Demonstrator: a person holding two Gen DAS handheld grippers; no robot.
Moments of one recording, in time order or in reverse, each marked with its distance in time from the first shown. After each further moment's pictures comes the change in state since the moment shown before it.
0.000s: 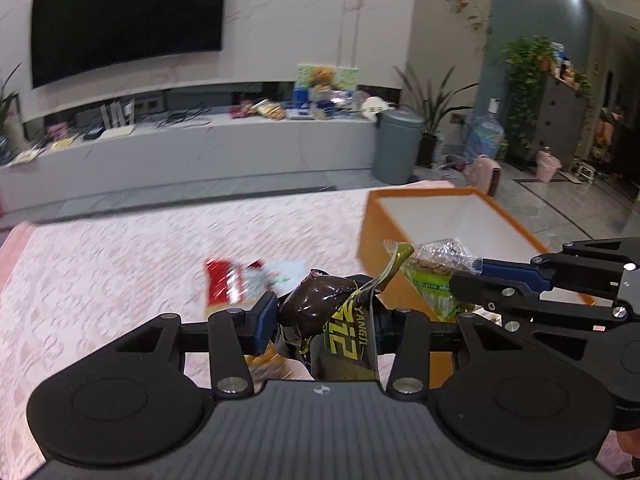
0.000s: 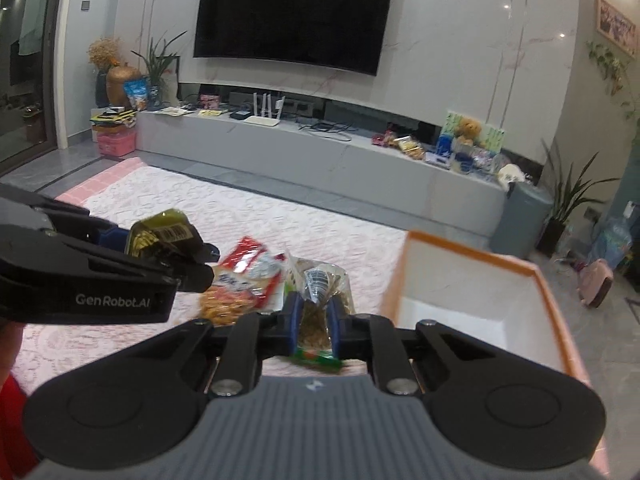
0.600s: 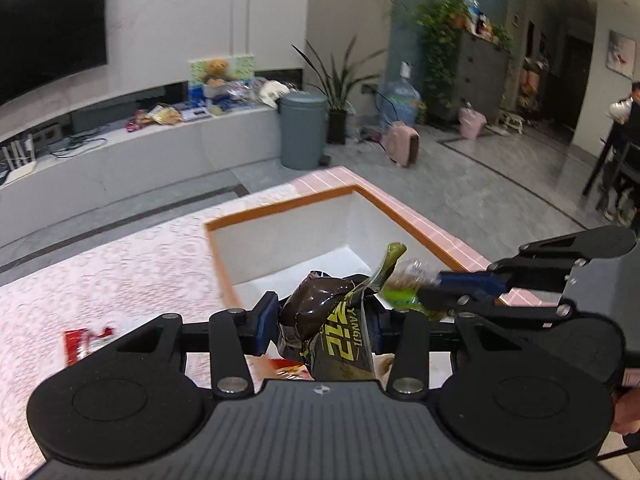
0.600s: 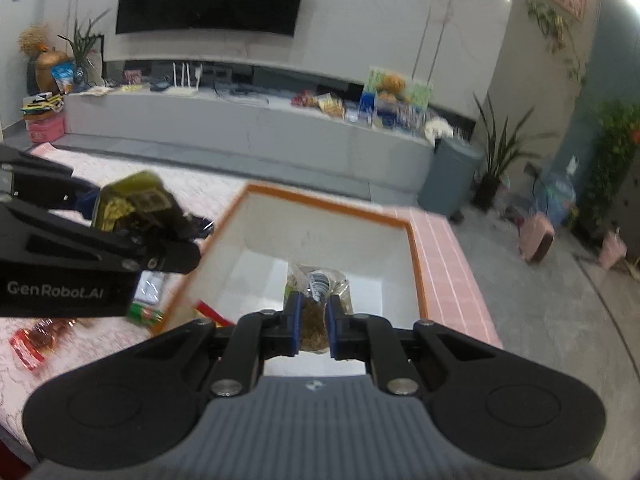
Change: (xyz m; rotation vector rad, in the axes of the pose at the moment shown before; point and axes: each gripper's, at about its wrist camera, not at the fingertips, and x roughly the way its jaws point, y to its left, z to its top) left arm 0.090 -0.121 0.041 0.186 0.070 -0.197; right arm 0.014 -0.141 -0.025 0.092 0.153 -0.143
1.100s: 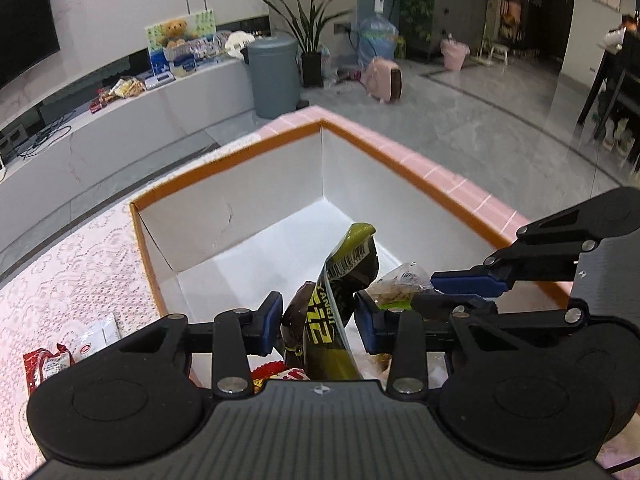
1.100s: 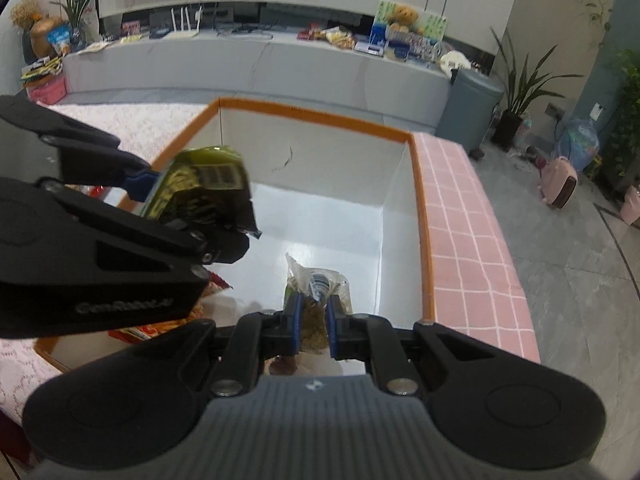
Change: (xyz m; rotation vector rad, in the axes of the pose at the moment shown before) left arm 0.078 -0.026 -0.004 0.119 0.174 -0.006; right arm 0.062 -0.027 -0.015 -0.005 0.184 0.061
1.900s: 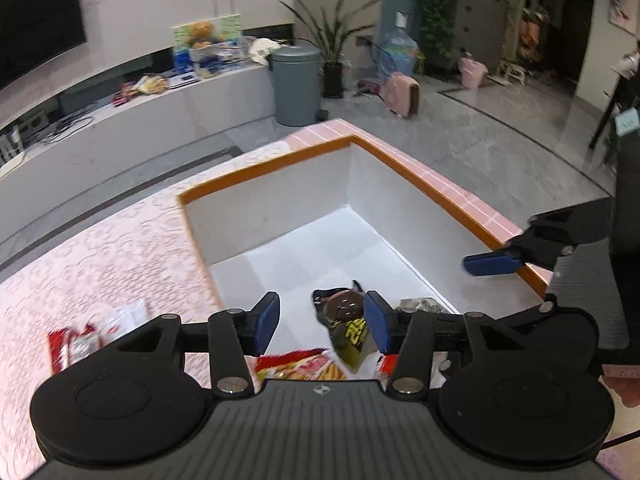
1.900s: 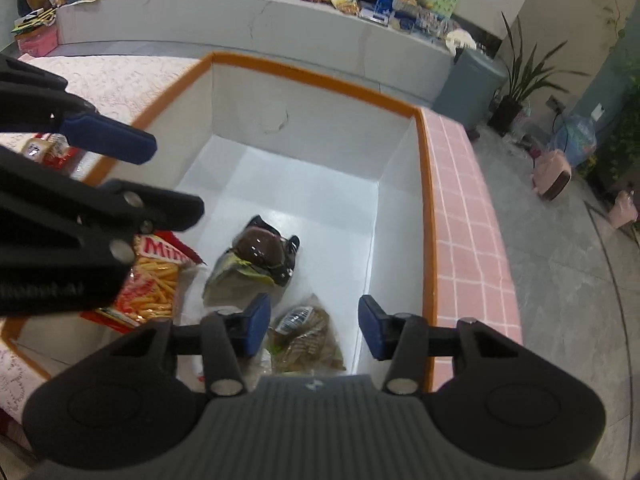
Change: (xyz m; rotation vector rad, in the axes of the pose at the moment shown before) left arm -0.052 0.021 -0.012 -0.084 -0.042 0.029; right arm 0.013 0.011 0.015 -0.081 0.090 -0.073
